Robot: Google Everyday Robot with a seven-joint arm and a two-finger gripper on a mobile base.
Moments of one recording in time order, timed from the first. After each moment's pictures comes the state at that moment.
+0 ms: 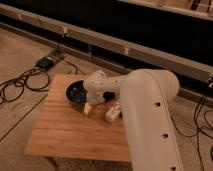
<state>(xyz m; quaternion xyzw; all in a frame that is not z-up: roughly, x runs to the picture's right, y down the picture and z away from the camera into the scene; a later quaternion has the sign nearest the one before) -0.066 0.126 0.930 -0.32 0.08 0.38 0.86</state>
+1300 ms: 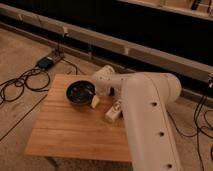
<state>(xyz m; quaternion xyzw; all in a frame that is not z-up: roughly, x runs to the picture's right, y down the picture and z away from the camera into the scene) -0.017 0.074 0.977 -0.26 0.07 0.37 0.89</state>
